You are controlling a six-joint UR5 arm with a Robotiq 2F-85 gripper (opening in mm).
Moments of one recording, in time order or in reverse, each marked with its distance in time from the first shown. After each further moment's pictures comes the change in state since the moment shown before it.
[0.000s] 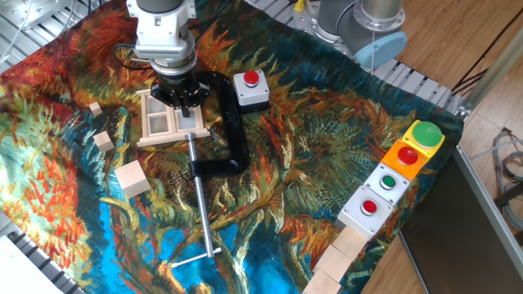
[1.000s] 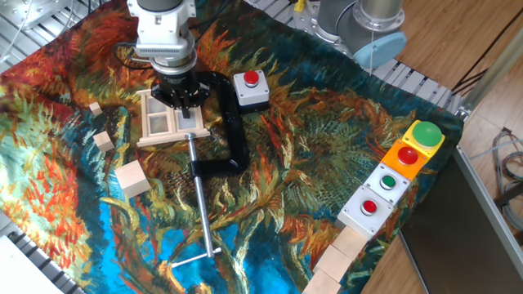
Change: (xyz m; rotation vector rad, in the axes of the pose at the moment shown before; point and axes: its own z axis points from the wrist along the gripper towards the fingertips) arm 0.004 -0.001 0.001 0.000 -0.005 -0.009
